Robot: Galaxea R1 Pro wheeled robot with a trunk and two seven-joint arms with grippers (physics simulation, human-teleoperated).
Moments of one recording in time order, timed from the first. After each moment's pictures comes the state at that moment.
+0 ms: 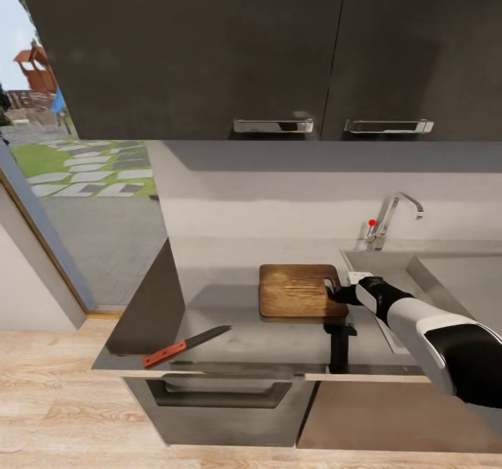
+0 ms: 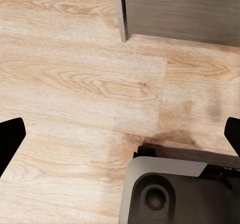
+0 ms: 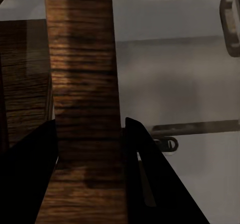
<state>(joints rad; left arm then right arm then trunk) 0.00 0.05 0.16 -0.51 0.00 -0.19 0.00 -1.20 -0.12 0.26 -0.02 -0.29 0.38 0.05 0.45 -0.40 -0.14</state>
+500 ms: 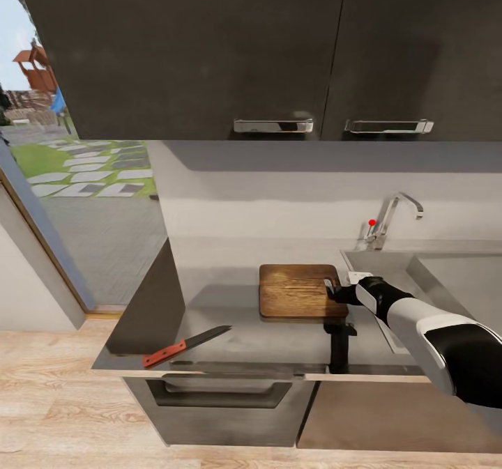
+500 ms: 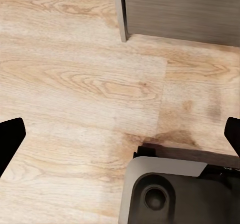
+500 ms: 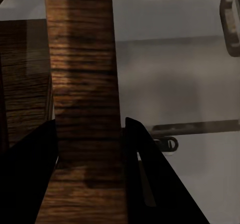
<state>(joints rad) 0.00 0.05 0.16 -0.51 0.00 -0.19 0.00 -1.20 -0.12 0.26 -0.02 -0.29 0.38 0.05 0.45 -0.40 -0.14</state>
